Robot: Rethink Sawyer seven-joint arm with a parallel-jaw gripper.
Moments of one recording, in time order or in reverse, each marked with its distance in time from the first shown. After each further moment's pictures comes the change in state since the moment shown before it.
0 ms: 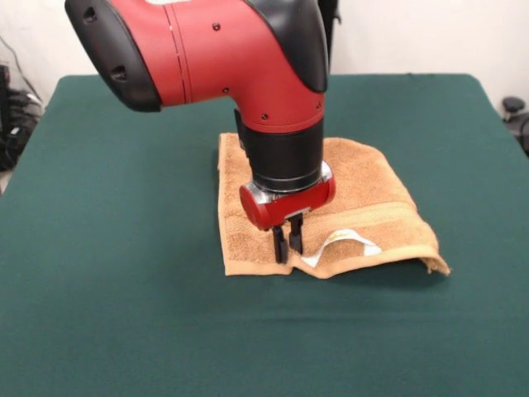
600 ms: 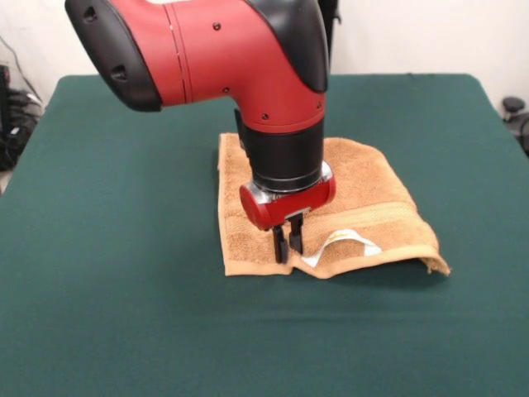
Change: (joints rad) arm 0.001 -0.001 0.000 -0.001 0.000 0.001 0.000
